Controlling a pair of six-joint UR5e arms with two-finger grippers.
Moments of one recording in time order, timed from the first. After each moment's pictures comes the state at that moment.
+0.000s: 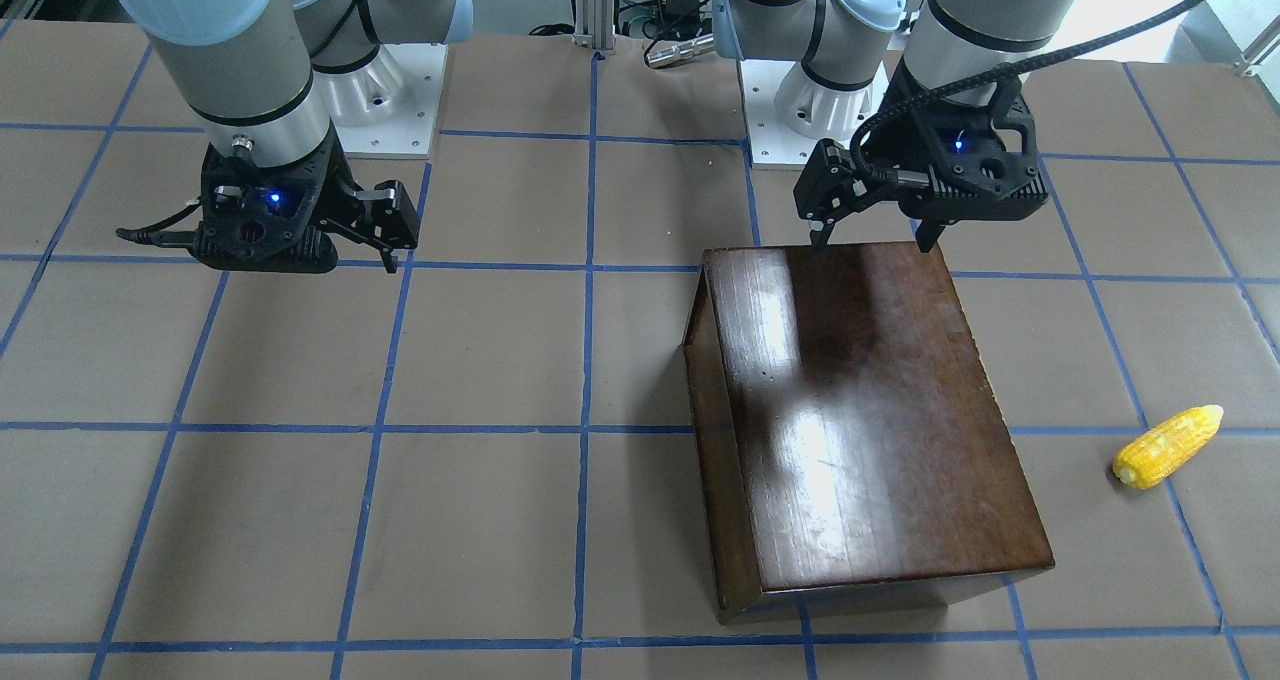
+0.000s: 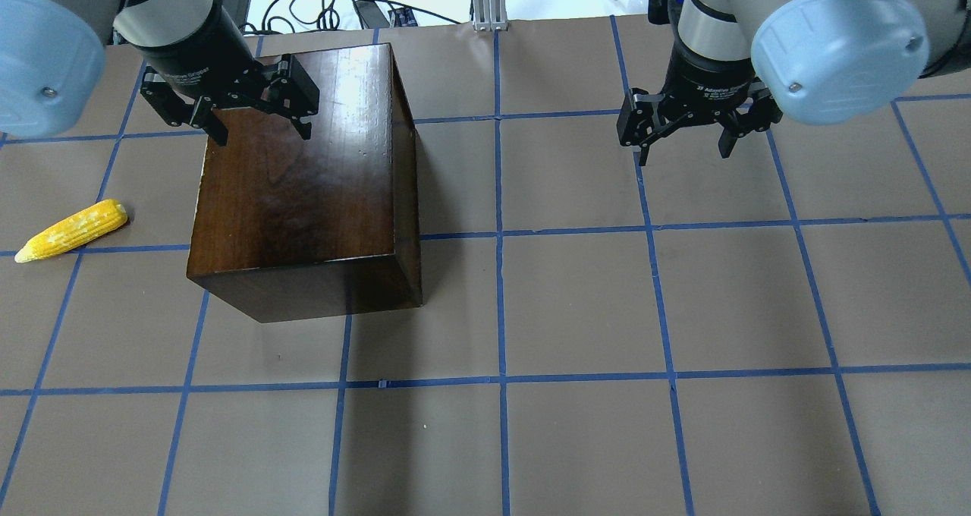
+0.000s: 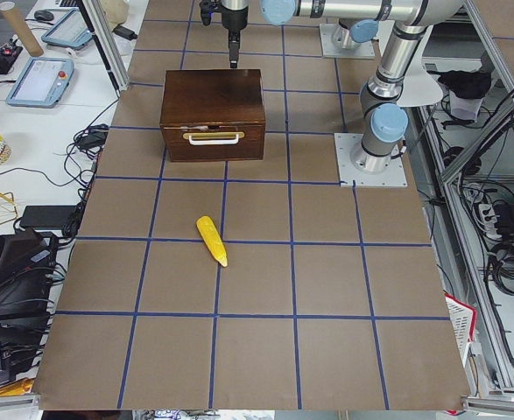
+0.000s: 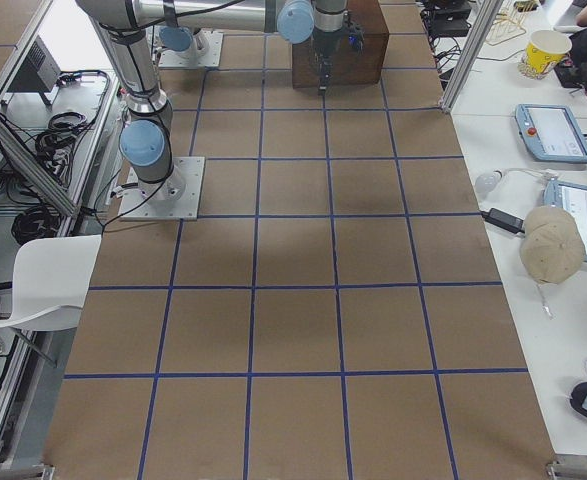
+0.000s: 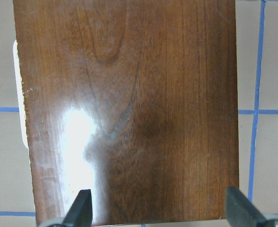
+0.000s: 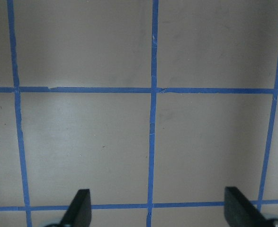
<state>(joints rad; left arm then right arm) -1.58 -1.60 -1.54 -1.52 1.57 -0.03 1.65 -1.48 1.58 -1.63 -1.63 0.06</state>
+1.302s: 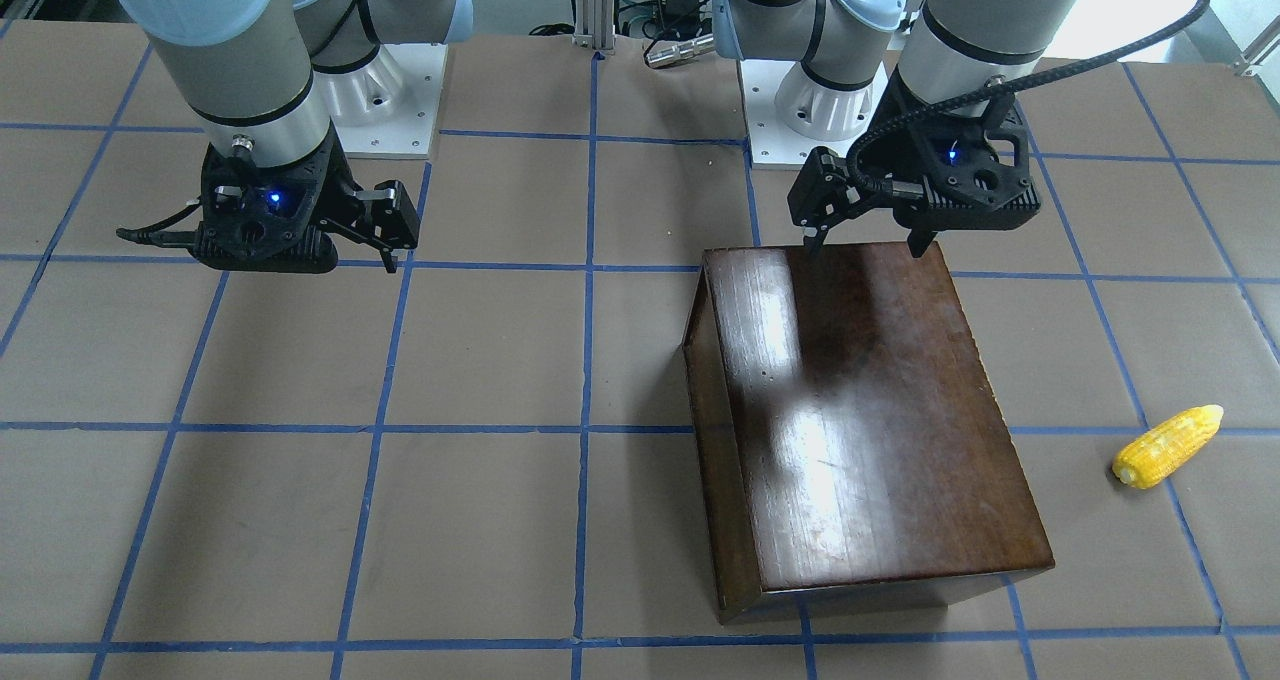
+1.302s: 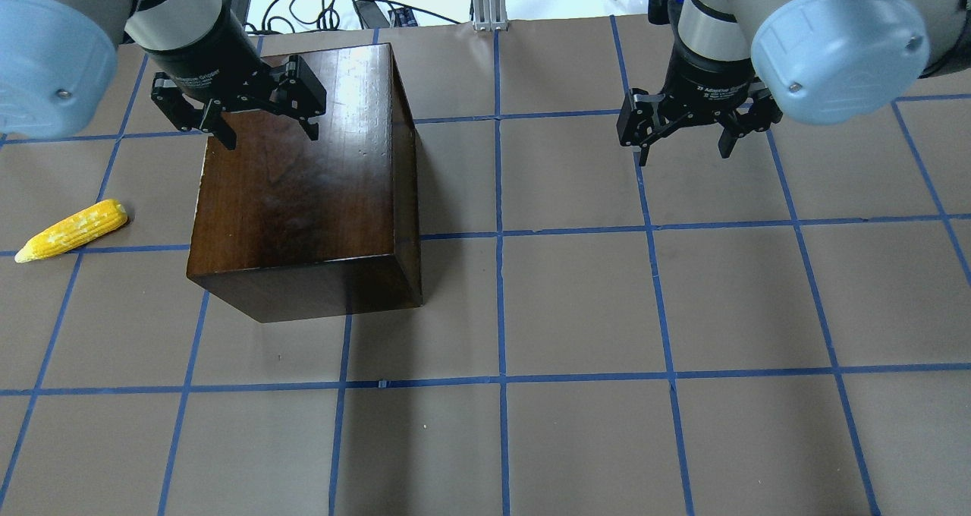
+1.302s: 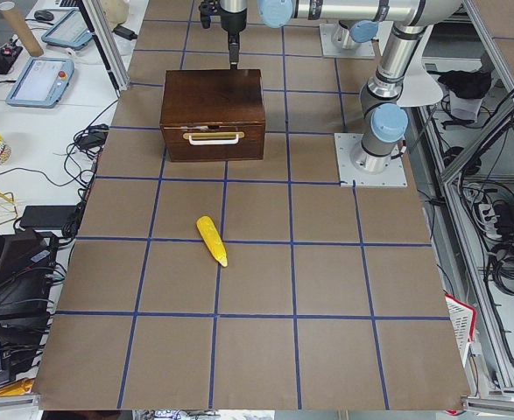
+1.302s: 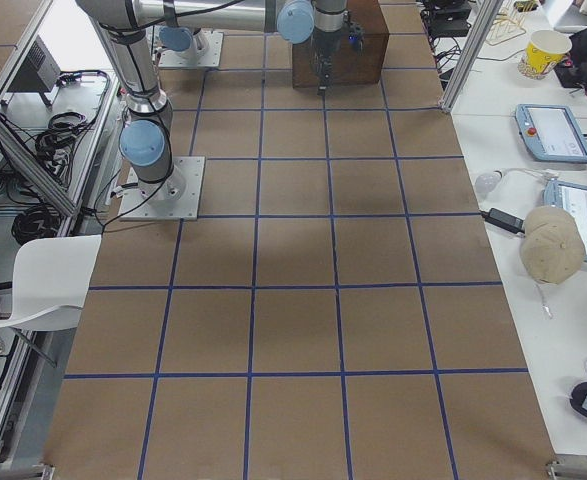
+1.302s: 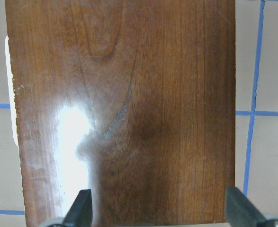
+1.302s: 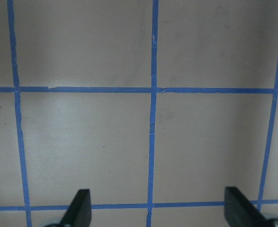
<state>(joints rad) -1.58 -1.61 -1.54 -1.51 1.55 -0.08 1.65 -1.48 1.58 -1.63 -1.63 0.06</state>
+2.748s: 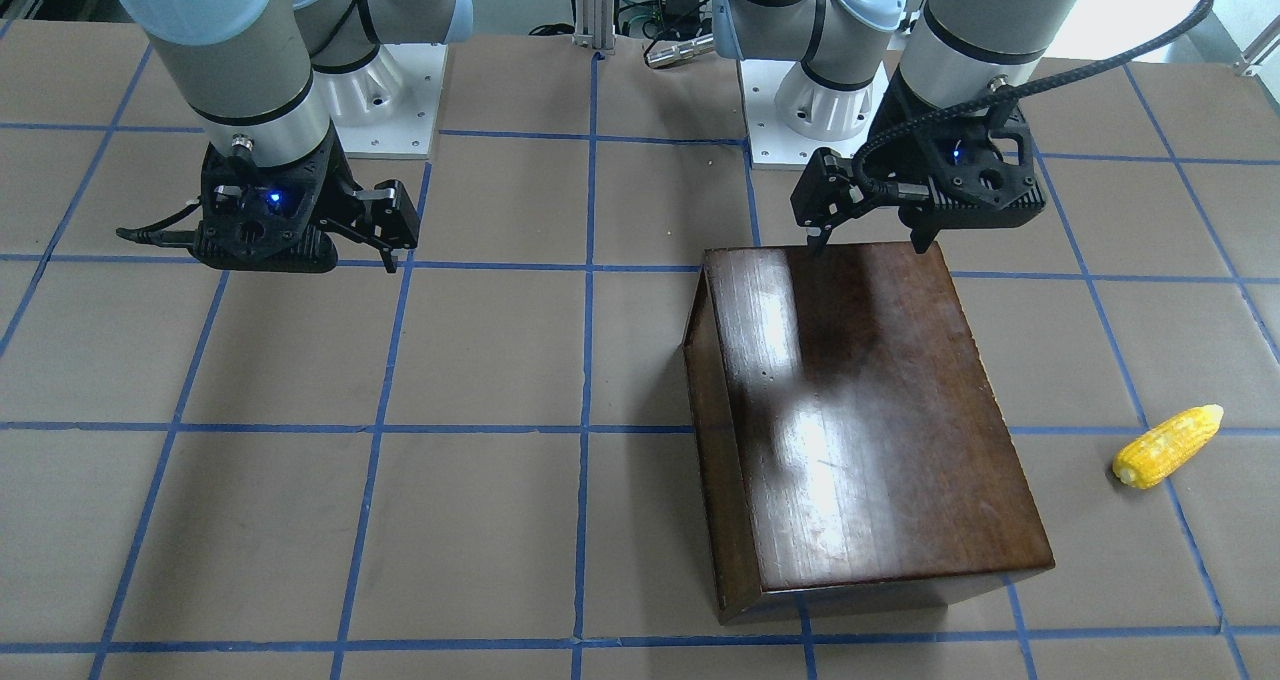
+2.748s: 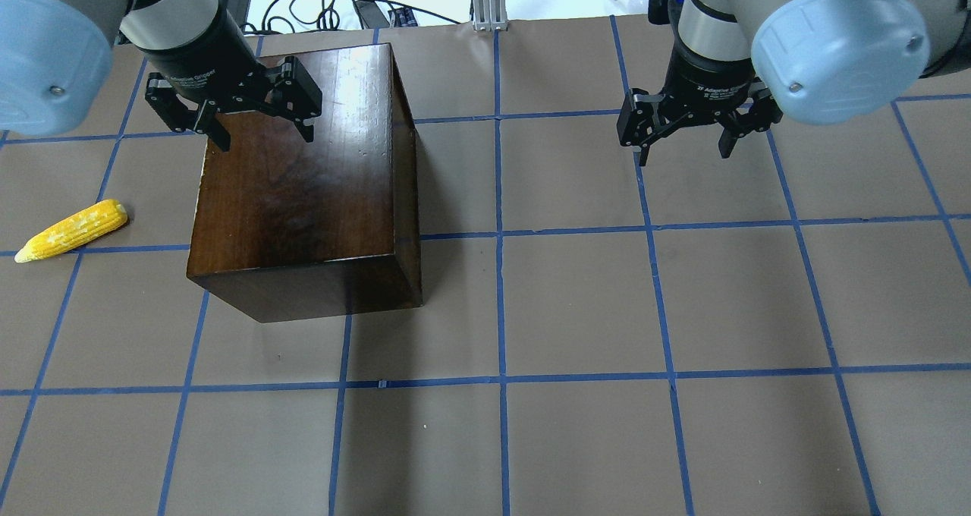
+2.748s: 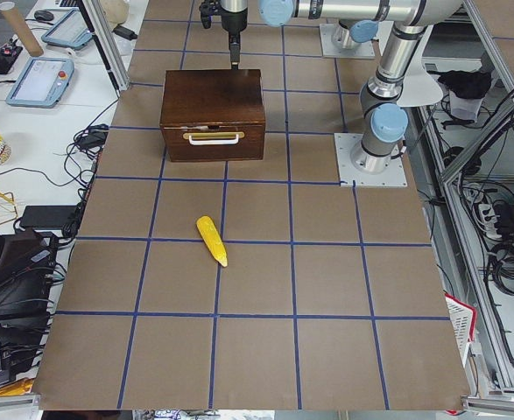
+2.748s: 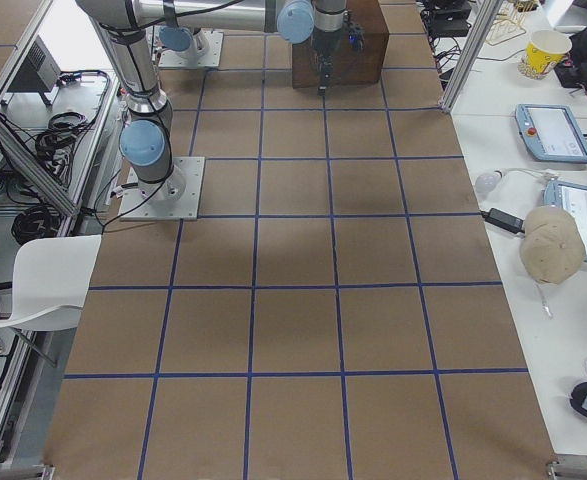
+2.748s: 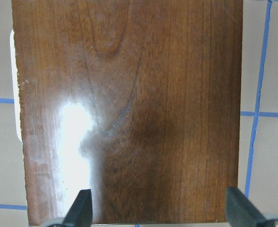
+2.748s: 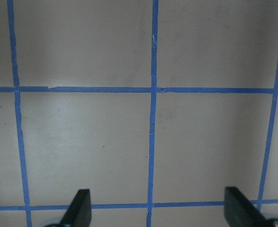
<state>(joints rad) -1.57 -1.60 -1.53 -1.53 1.57 -0.07 1.65 -1.48 1.58 -1.62 -1.63 0.06</state>
